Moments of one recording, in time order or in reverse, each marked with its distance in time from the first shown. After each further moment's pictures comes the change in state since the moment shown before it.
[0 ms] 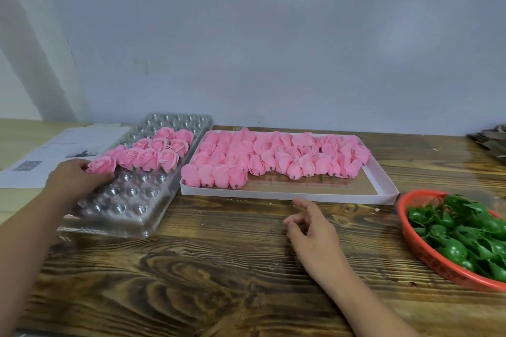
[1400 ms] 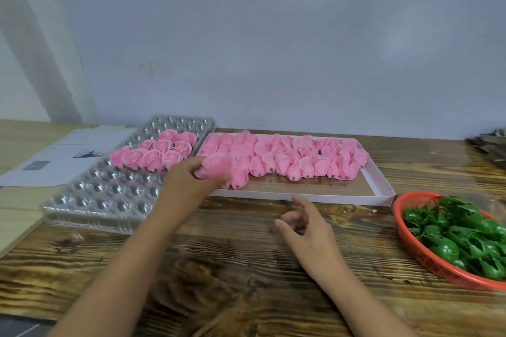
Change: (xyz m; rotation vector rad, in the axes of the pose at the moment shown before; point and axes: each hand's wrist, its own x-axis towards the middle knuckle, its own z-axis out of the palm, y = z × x) left_hand -0.148 0.136 0.069 -0.548 -0.257 0.363; right_hand -0.004 -0.010 -0.002 0.014 0.002 -0.054
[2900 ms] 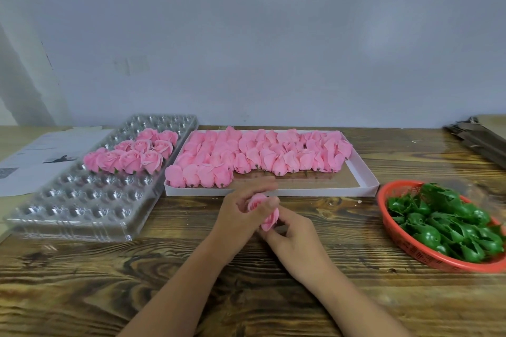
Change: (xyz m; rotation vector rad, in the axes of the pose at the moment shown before) left_hand -0.044 0.004 0.098 -0.351 -0.322 0.139; right_hand -0.011 -0.016 -0.001 0.092 -0.086 -0.205
